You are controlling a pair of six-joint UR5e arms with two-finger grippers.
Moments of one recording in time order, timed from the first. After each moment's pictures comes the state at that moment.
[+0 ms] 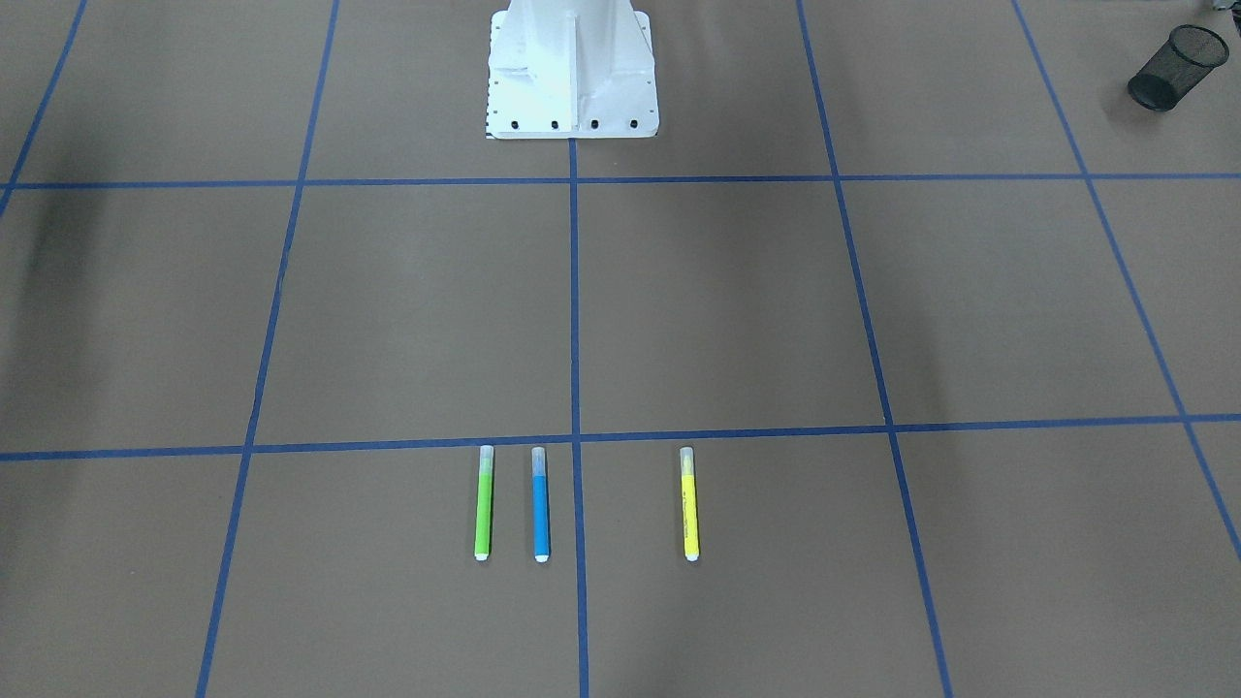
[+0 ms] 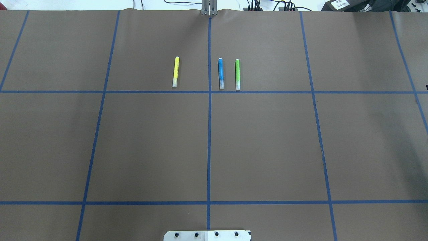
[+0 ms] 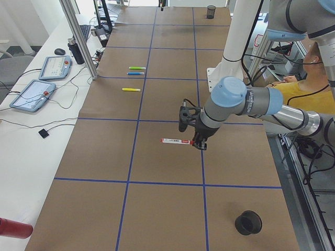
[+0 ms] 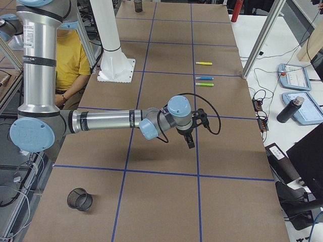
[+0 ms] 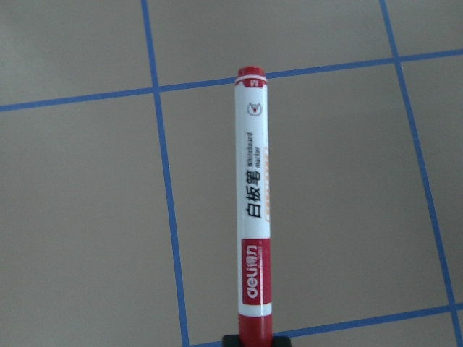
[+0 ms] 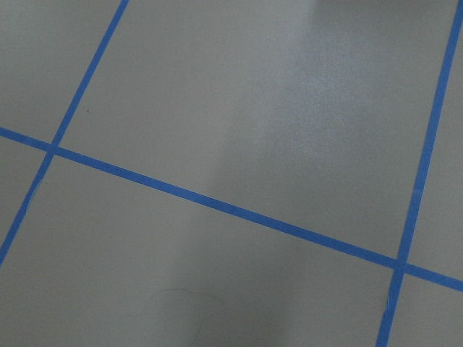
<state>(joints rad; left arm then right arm) -1.87 -1.03 -2.30 -1.31 -2.48 0.16 1.41 -1.65 1.72 -1.10 2.39 0.18</state>
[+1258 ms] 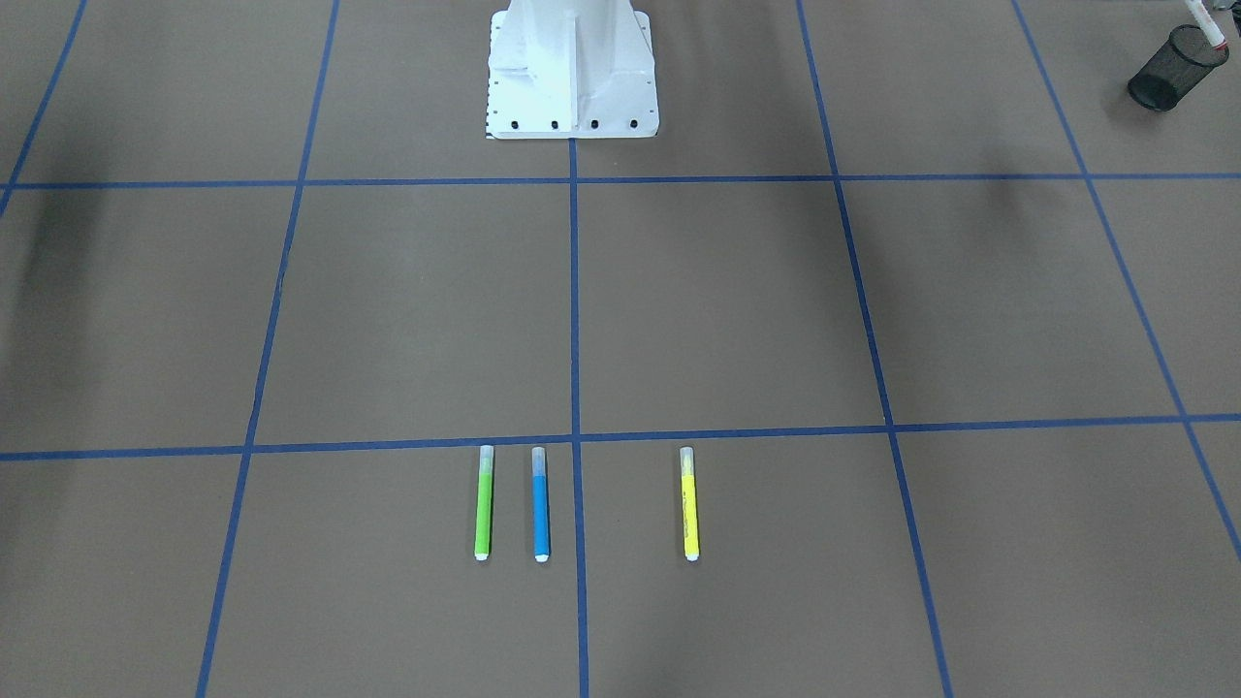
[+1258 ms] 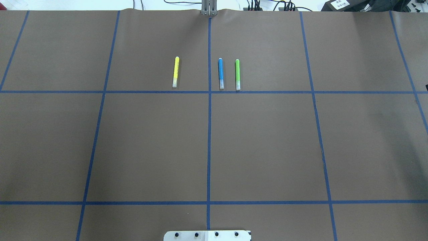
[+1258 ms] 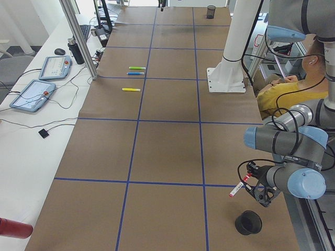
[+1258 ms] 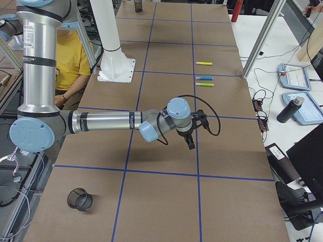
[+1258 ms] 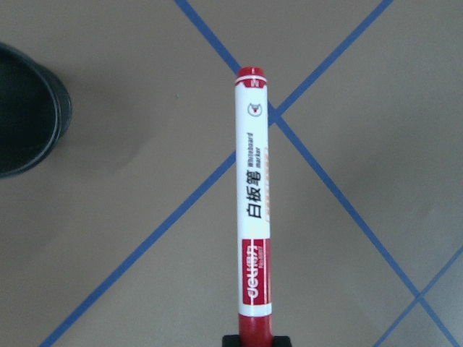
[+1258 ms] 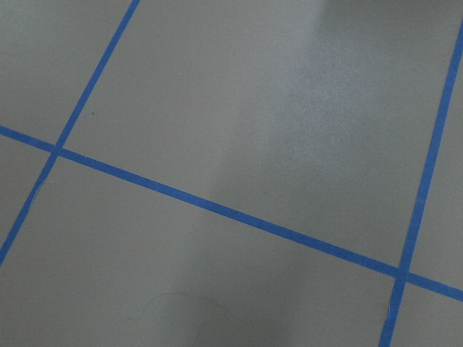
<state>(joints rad) -2.31 -0.89 -2.04 -0.66 -2.42 0.36 1.40 -1.65 1.70 -1.06 2.39 0.18</state>
